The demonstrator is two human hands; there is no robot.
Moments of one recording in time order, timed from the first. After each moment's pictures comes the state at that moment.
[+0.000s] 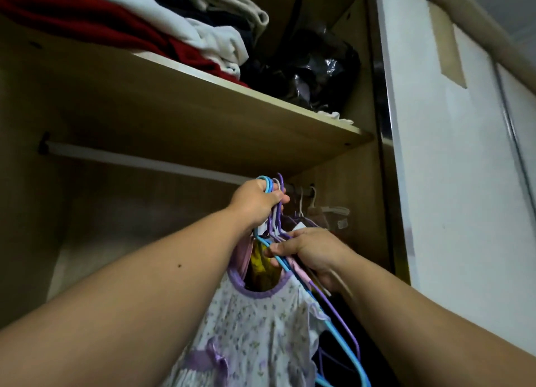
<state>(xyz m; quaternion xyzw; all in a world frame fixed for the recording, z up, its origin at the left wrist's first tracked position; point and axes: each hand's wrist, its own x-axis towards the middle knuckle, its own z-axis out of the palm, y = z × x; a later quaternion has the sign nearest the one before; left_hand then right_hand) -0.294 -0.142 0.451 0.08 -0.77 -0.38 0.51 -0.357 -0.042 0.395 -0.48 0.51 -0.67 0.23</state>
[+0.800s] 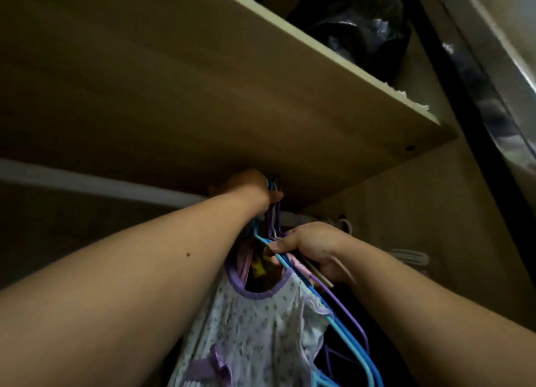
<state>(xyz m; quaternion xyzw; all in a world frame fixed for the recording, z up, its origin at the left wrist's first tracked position) -0.394 -0.305 0.580 0.31 -0.83 0.06 0.47 -0.466 -0.214 0.498 -0.50 0.59 -0.61 0.17</state>
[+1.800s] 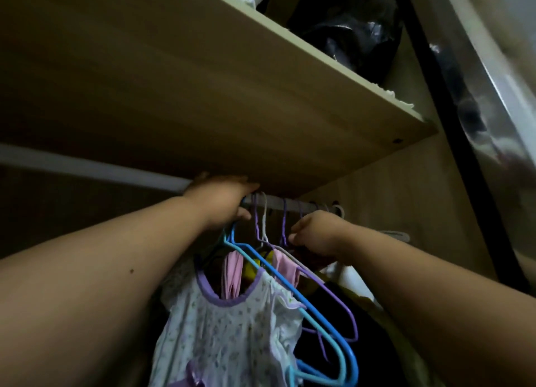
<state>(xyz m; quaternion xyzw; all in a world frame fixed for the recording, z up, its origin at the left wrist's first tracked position) -0.323 -0.315 0.537 0.22 -0.86 0.29 0.35 -0.449 -0.181 0.492 -0.47 0.80 -0.34 -0.13</state>
